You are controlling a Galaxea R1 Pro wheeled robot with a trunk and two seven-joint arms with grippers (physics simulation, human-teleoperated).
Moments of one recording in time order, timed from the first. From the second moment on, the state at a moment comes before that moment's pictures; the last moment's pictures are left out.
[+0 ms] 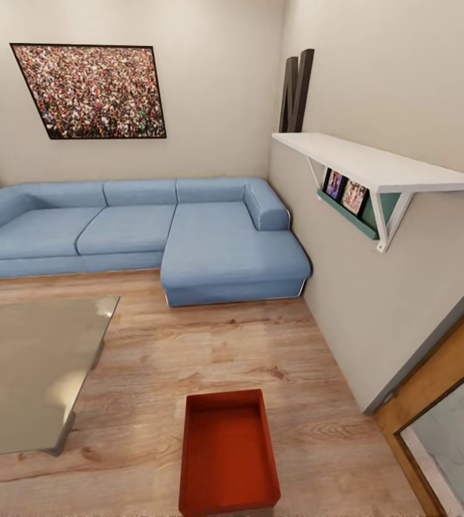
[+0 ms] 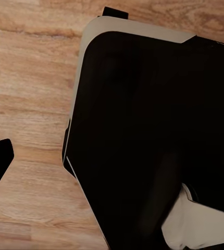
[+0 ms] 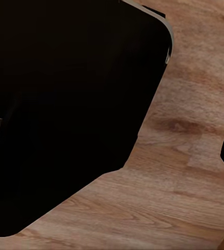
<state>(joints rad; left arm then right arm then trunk) -0.20 0.02 0.03 0.00 0.22 0.00 -0.01 -0.11 0.00 0.10 0.02 0.25 -0.17 0.00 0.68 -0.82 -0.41</state>
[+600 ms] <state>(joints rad) -0.20 0.02 0.03 0.00 0.22 0.00 -0.01 -0.11 0.00 0.10 0.02 0.25 -0.17 0.00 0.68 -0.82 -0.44</state>
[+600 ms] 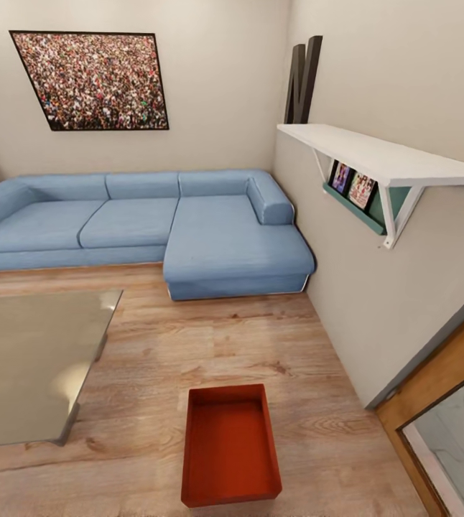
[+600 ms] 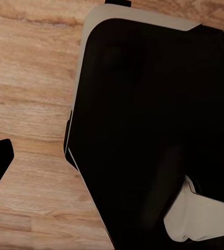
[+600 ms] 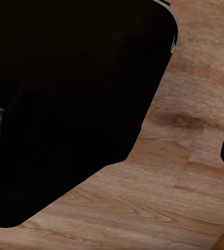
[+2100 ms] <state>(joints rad) -0.20 0.02 0.03 0.00 0.22 0.00 -0.01 -0.11 0.00 0.10 0.02 0.25 -0.18 0.00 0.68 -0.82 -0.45</state>
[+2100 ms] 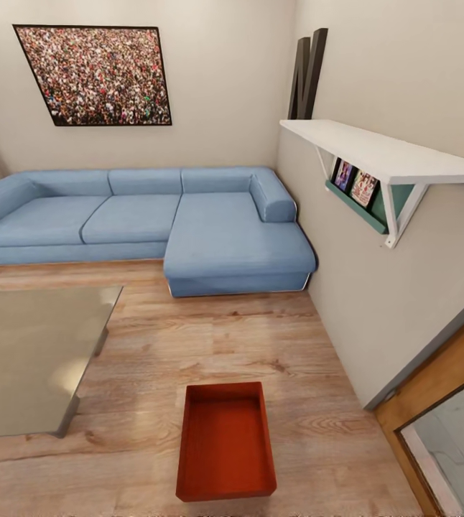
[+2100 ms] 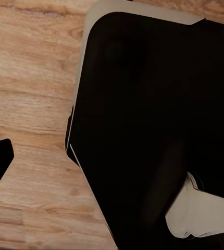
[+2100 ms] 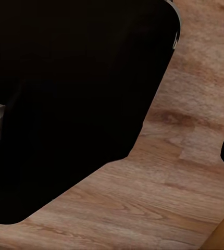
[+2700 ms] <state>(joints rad) -0.20 0.02 0.03 0.00 0.22 0.00 -0.01 -0.11 0.00 0.10 0.02 0.25 -0.17 0.00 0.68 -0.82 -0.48</state>
